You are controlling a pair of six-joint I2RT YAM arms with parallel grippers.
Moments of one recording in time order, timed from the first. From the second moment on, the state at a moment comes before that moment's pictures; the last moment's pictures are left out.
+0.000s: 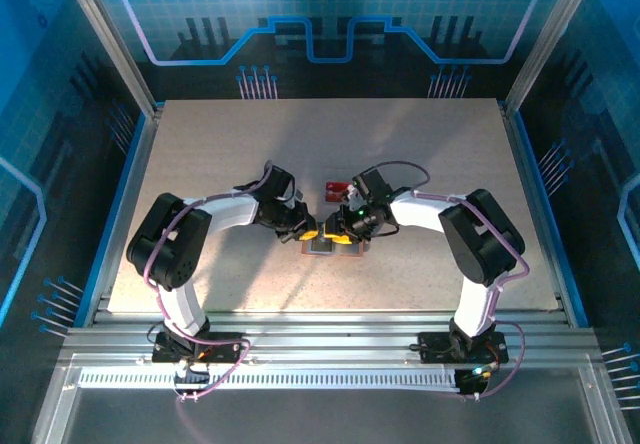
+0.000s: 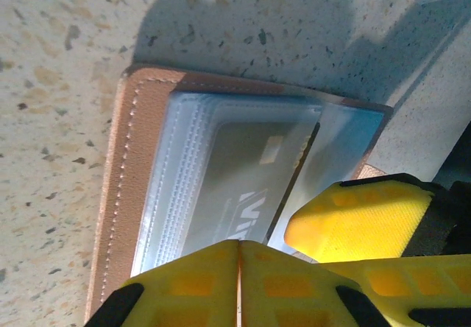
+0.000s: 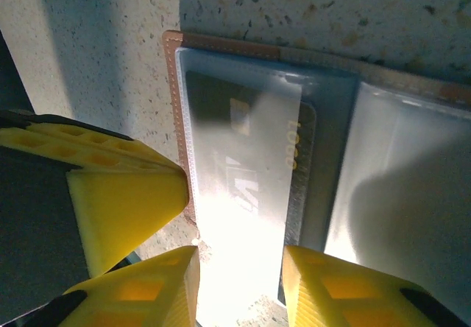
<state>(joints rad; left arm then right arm) -0.42 1.79 0.97 -0.30 0.62 -0.90 0.55 1.84 1.01 -0.26 -0.66 0.77</state>
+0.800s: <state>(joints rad) -0.42 1.81 0.96 -0.31 0.63 -0.88 0.55 1.88 1.04 -0.25 -0.66 0.77</state>
